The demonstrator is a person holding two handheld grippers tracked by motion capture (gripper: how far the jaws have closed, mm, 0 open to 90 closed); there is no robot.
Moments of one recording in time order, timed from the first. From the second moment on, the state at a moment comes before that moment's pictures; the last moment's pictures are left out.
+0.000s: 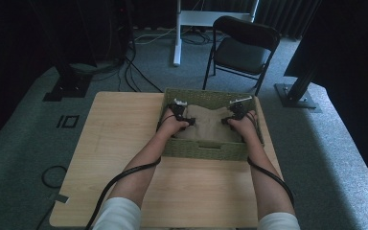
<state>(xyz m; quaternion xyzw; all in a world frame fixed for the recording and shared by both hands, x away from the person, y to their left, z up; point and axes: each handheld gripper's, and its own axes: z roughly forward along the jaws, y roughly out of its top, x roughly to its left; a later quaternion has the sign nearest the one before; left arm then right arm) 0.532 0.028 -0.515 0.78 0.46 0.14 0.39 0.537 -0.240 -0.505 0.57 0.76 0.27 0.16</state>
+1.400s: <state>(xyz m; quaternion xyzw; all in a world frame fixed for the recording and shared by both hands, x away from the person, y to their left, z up) 0.492 0.050 -0.424 0.78 0.40 0.13 0.46 0.495 -0.247 -0.421 0.51 0.75 0.39 0.19</state>
